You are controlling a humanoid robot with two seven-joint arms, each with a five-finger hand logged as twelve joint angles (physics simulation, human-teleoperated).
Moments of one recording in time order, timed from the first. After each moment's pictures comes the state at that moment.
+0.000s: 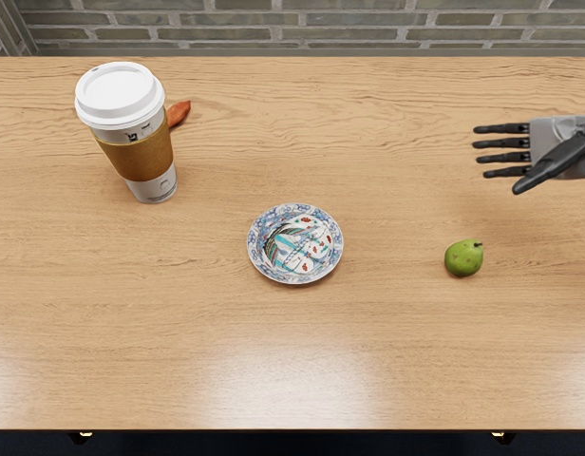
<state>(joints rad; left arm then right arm) -0.05 0.00 -0.29 -0.09 0.08 -0.13 0.16 1.07 -0.87 0.40 0.93 0.16 0.61 -0.61</state>
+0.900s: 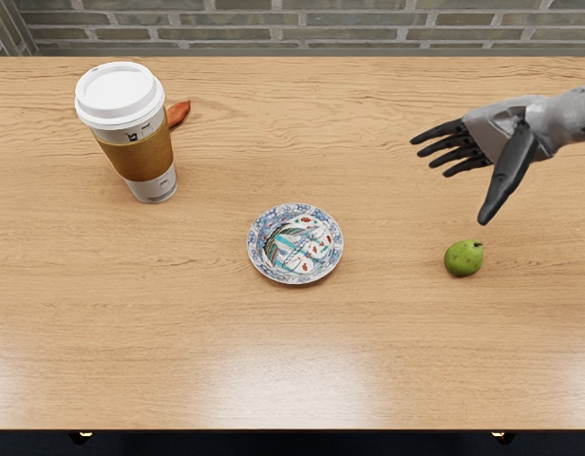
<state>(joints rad) -0.05 0.00 -0.29 -0.09 0.08 -0.13 0.16 1.39 -0.90 0.18 1.30 -0.13 0.61 -0.61</state>
